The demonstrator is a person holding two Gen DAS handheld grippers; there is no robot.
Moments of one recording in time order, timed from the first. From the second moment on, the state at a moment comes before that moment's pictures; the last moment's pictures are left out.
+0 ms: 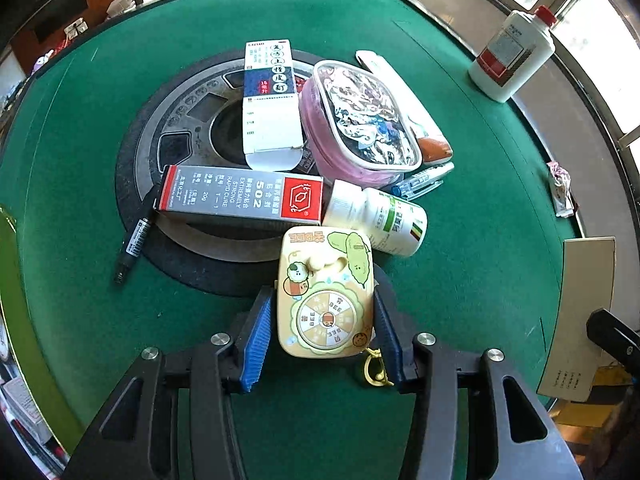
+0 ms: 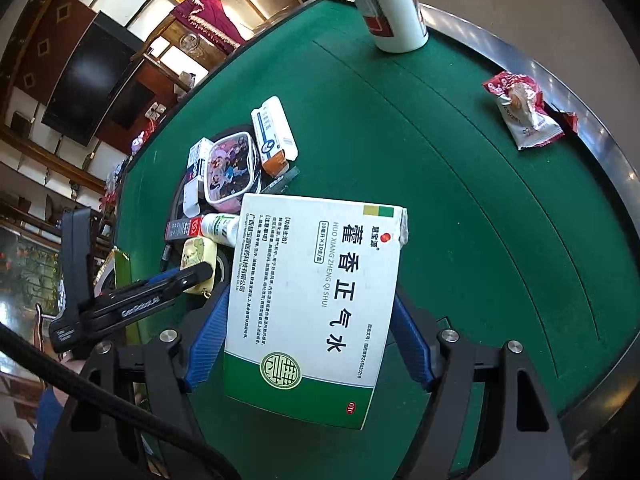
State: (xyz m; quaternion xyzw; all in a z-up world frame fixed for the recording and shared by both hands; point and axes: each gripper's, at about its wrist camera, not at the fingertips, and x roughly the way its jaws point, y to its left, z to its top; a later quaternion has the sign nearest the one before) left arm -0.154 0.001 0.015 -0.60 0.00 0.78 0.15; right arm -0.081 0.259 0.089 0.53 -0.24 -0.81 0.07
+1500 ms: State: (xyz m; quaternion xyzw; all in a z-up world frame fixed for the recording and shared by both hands) left arm 0.018 -0.248 0.116 -0.48 -0.09 0.87 0.05; right arm -0.050 -0.050 0.130 0.52 -0.06 -0.80 0.28
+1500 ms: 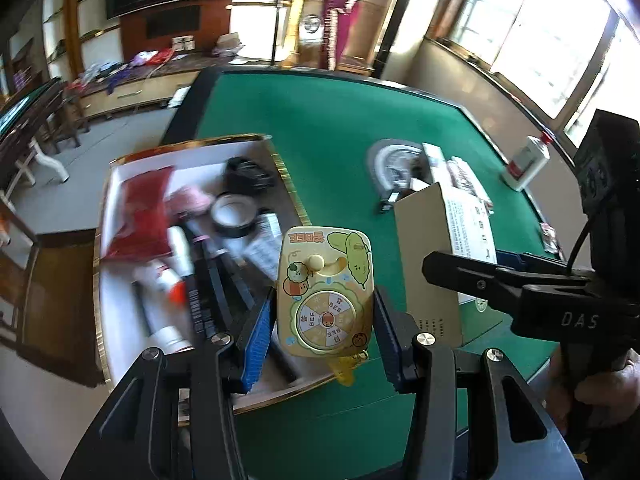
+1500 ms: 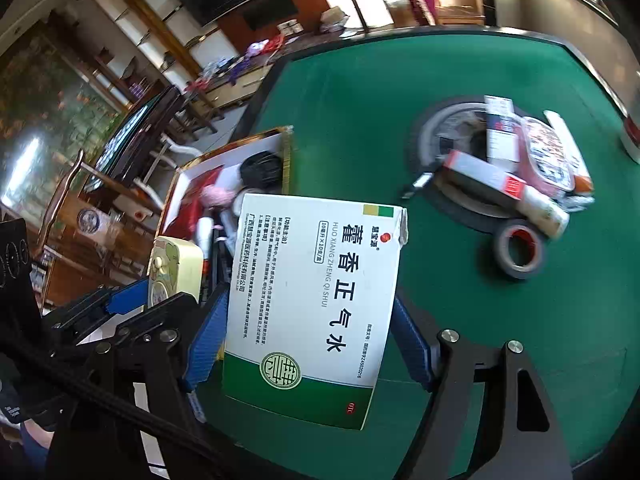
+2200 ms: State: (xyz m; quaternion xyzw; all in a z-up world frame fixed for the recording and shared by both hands) left arm 0.019 -0.314 0.079 -0.50 -0.10 0.86 0.01; right arm -0.090 -0.181 0.093 0.54 0.03 -0.78 0.32
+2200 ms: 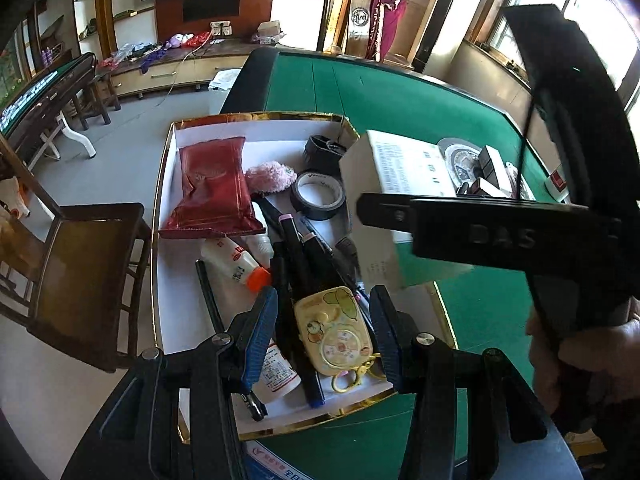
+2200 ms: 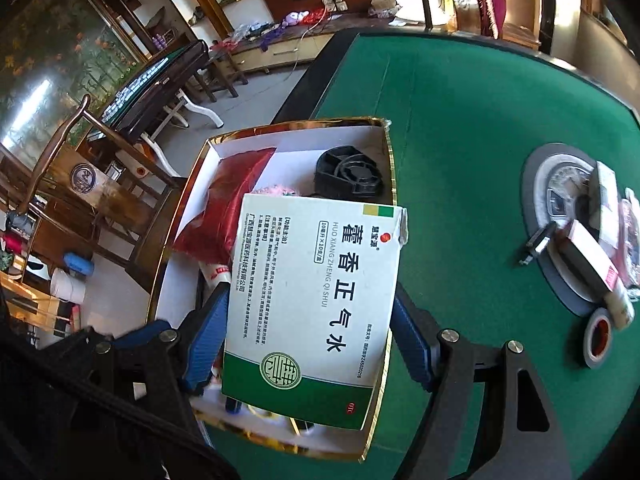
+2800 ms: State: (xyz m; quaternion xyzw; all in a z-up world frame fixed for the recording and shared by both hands) left arm 0.021 -0.317 0.077 -0.50 -0.06 0.87 -0.01; right arm -0.093 -0.205 0.079 0.55 0.05 -0.77 0.32
